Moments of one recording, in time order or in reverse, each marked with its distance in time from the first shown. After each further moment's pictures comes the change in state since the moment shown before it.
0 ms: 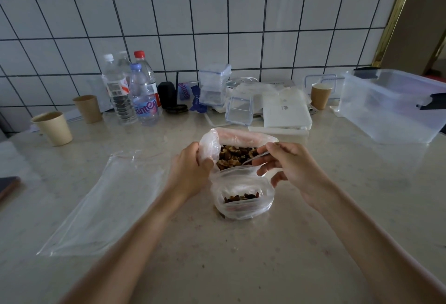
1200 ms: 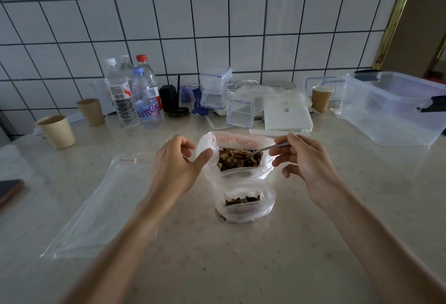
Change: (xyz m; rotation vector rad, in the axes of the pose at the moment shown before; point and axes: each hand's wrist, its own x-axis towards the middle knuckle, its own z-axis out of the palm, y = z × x) left_hand 0.000 -0.002 -0.025 0.095 0.232 0.076; right_hand 0.003 -0.009 -0.011 0.182 0.232 -0.002
